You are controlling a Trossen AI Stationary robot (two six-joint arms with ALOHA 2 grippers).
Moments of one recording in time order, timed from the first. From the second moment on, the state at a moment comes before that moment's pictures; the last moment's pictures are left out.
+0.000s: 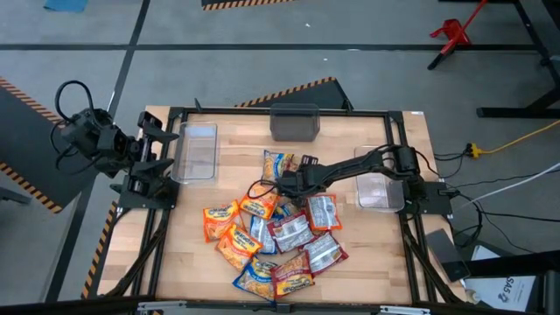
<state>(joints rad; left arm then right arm) -0.79 0.60 0.95 0.22 -0.75 0.39 0.04 2.06 1.41 -0.80 0.43 0.24</state>
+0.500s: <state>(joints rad) -0.79 0.60 0.95 0.22 -0.77 0.39 0.04 2.03 1.64 -1.03 0.39 0.21</state>
